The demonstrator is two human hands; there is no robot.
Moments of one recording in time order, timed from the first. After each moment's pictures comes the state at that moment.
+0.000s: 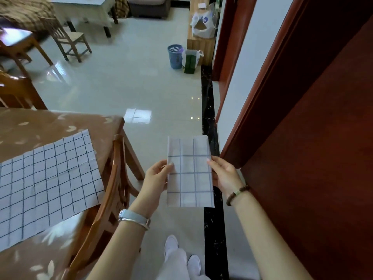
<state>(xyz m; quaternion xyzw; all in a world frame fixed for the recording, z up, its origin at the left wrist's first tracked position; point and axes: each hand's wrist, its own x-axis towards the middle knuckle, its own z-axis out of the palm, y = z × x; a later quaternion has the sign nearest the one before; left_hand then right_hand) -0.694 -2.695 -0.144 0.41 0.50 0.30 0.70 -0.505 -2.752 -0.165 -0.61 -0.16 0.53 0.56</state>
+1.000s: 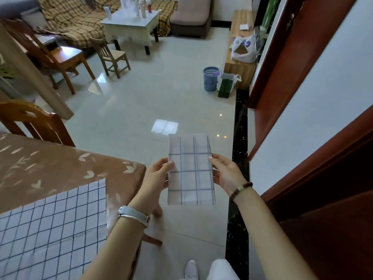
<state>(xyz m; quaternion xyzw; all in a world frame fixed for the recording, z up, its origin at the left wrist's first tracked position) -0.666 -2.407 -0.130 0.38 0.52 0.38 0.67 -0.468 -2.434 -0.135 -0.57 -0.22 0.61 0.51</state>
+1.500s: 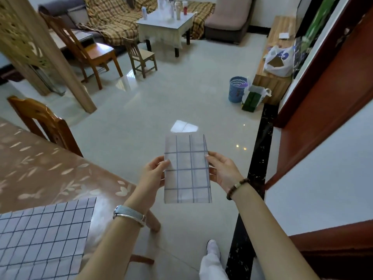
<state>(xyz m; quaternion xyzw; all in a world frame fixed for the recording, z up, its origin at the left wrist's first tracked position) -0.621 -2.277 -0.135 0.32 0.56 0.45 0.61 -0.422 -2.264 -0.132 -0.53 -0.28 0.67 0.44</state>
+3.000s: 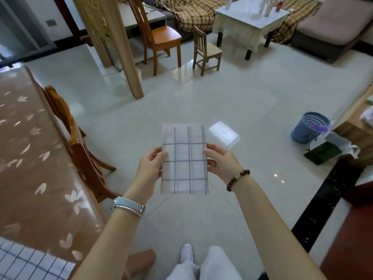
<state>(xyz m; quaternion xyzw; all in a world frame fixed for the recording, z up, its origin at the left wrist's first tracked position) -0.718 -1.937 -0.137 0.15 0.62 0.60 0.49 -0.540 -1.839 -0.138 -0.44 -0.39 0.76 0.27</state>
